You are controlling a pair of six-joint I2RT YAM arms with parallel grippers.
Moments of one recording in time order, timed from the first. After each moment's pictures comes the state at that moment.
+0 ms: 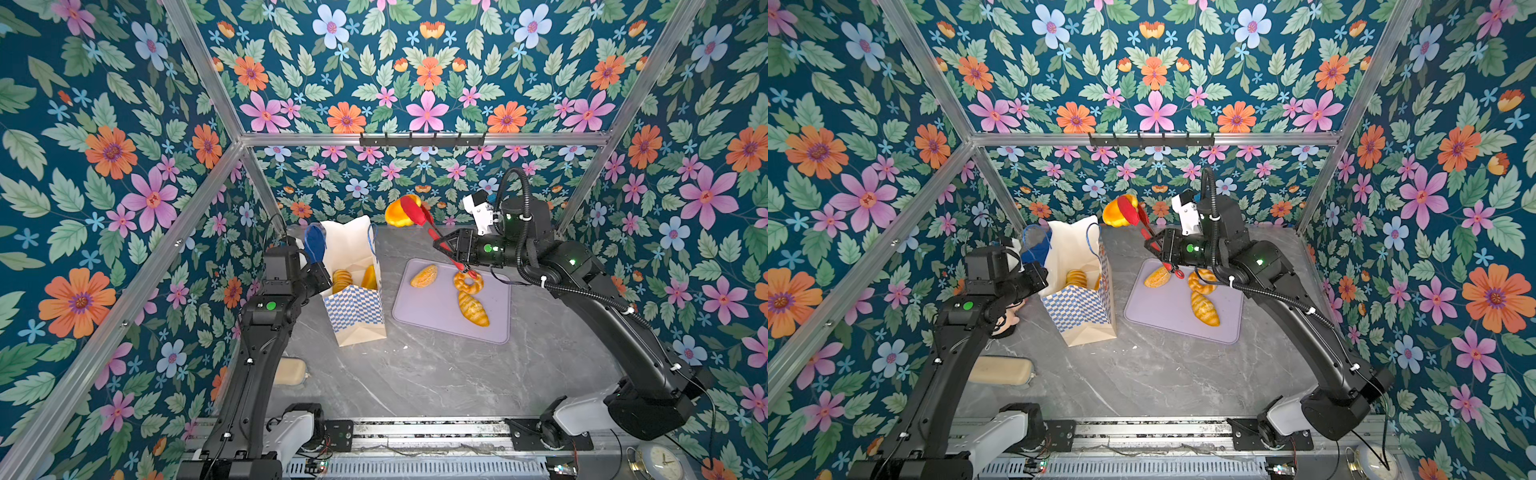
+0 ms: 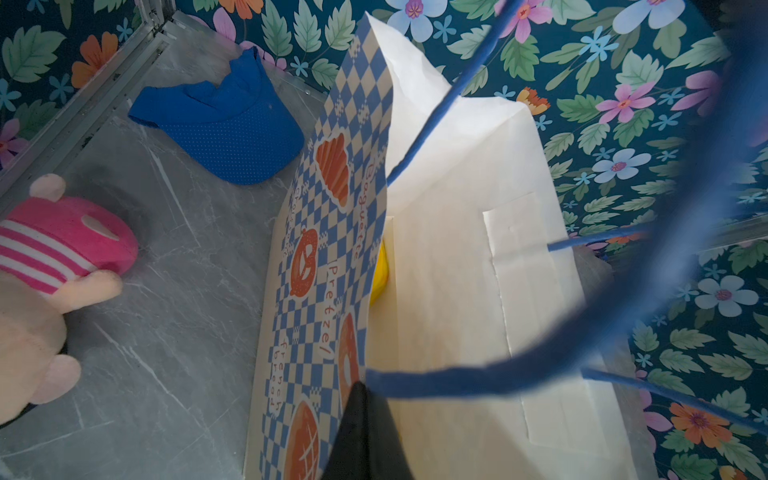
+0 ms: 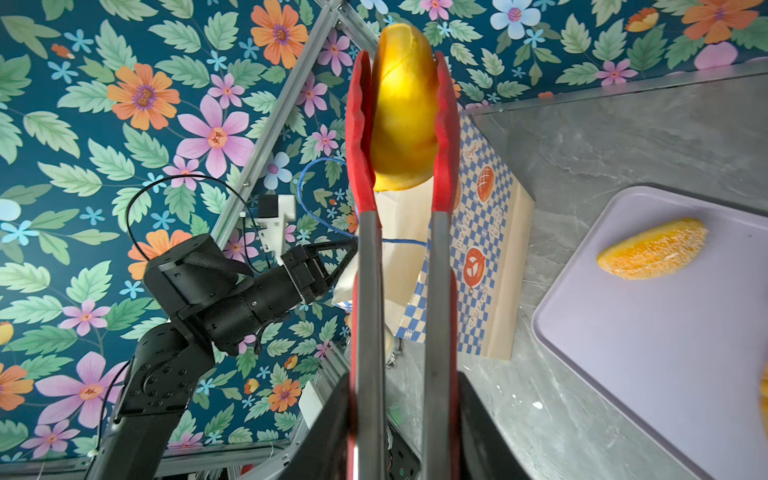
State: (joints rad) left arm -0.07 1.04 1.13 -0.70 0.14 -0.47; right arm 0.65 1.45 1.82 -0.77 -0.35 0.67
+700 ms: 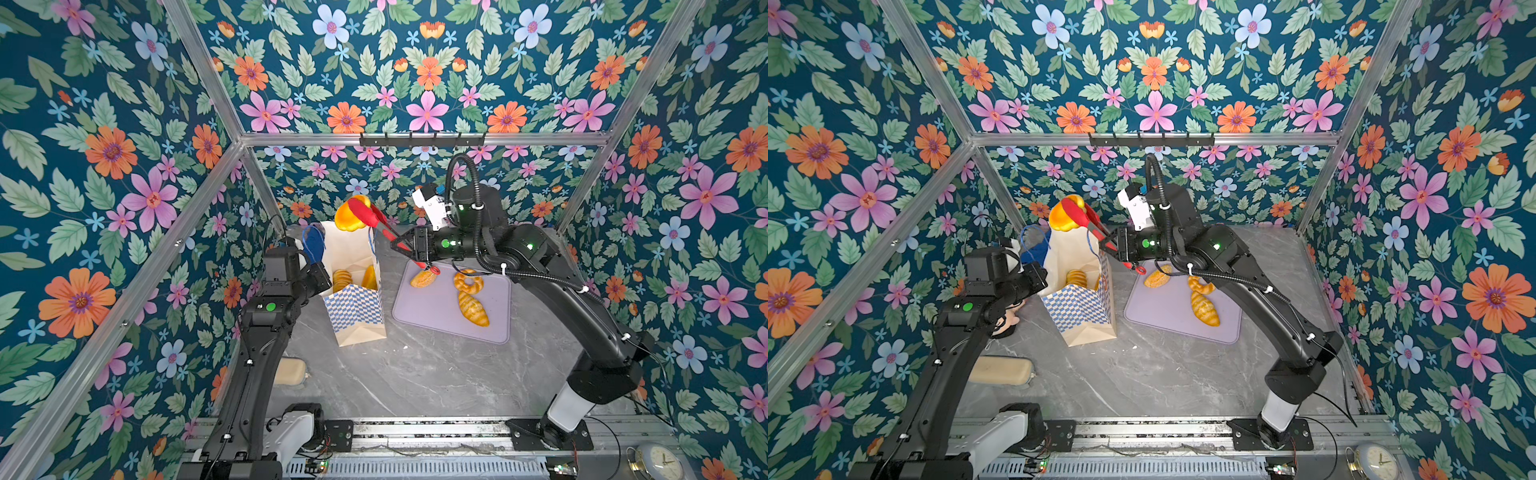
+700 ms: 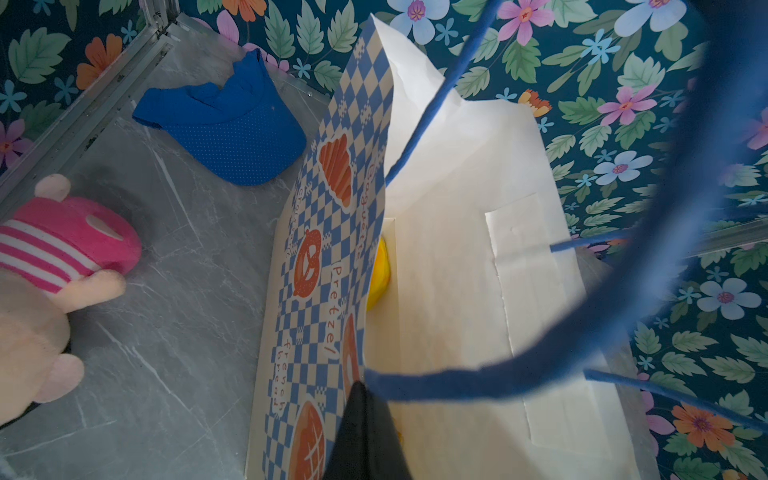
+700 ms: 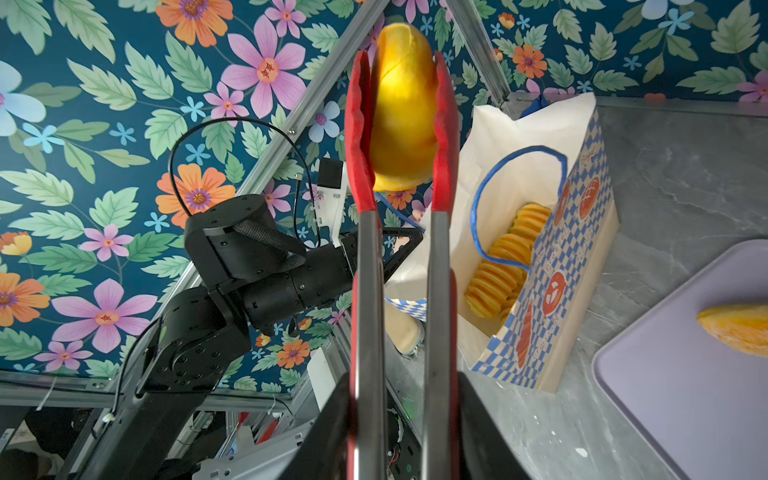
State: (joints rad) left arm -0.07 1.04 1.12 -0.69 0.14 -0.47; right arm 0.82 1.74 2.20 -0.89 -0.33 0.57
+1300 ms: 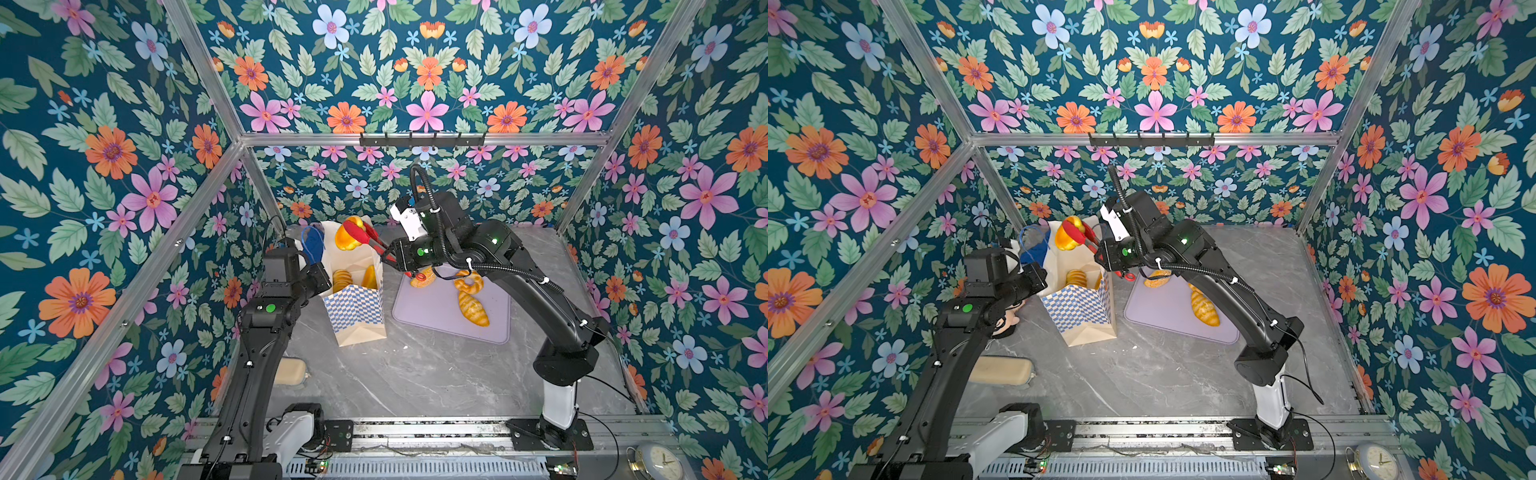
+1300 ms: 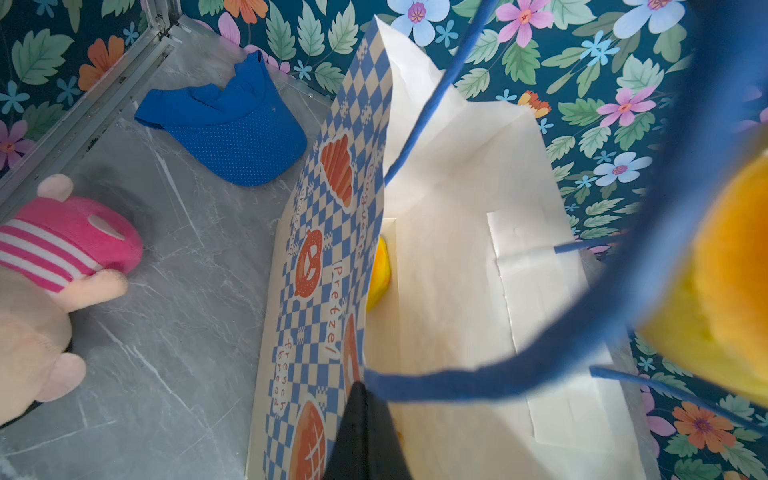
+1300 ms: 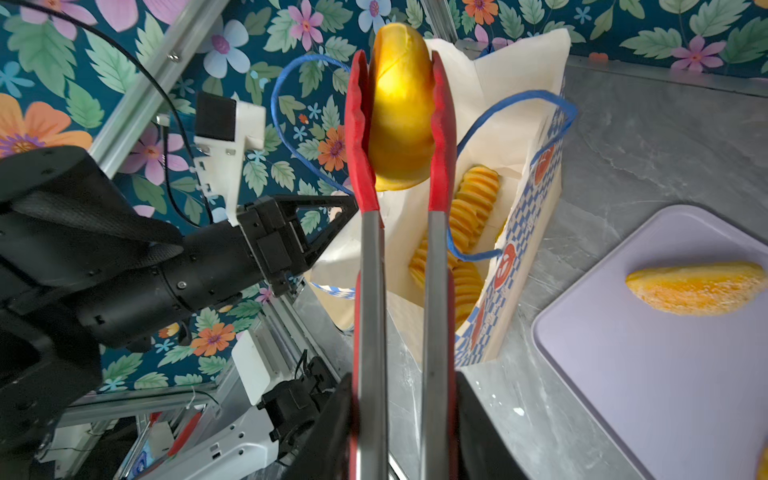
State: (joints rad) left arm -0.07 1.03 1.12 -0.69 0.13 -0.48; right arm 0.89 1.93 2.44 -1.13 -0.17 0.47
